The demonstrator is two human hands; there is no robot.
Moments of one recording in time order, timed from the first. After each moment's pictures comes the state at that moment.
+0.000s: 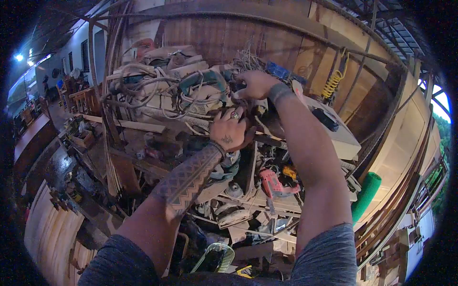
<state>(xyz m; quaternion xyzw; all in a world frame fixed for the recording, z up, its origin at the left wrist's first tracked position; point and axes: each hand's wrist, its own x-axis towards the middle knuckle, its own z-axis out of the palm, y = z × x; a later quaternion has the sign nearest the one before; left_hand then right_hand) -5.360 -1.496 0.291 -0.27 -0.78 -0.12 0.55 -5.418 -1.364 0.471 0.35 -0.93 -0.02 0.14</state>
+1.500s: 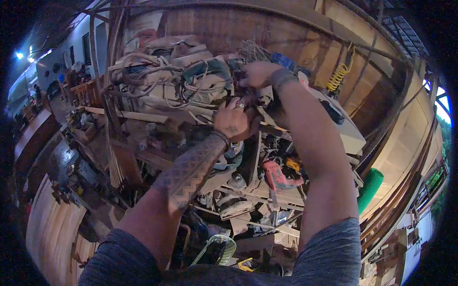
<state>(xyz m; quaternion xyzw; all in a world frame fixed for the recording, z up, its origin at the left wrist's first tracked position) -5.368 -1.497 0.285 -0.29 -0.79 -0.14 0.53 -5.424 -1.379 0.475 0.32 -0.93 -0.13 0.10</state>
